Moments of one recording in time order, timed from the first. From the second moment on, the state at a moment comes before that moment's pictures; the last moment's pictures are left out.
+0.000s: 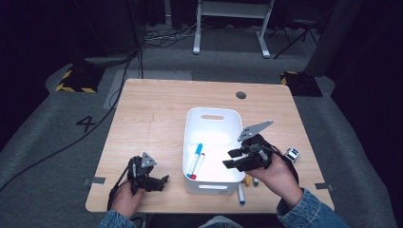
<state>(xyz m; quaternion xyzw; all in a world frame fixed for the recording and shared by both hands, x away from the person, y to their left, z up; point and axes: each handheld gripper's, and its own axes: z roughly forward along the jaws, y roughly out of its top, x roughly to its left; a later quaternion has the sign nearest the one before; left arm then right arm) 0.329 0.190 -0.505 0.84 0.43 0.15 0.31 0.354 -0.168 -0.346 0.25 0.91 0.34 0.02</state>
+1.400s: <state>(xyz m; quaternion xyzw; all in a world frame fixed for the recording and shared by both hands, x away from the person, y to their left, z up) 0.329 0.190 -0.505 0.84 0.43 0.15 0.31 0.399 -0.300 -0.393 0.44 0.84 0.31 0.10</state>
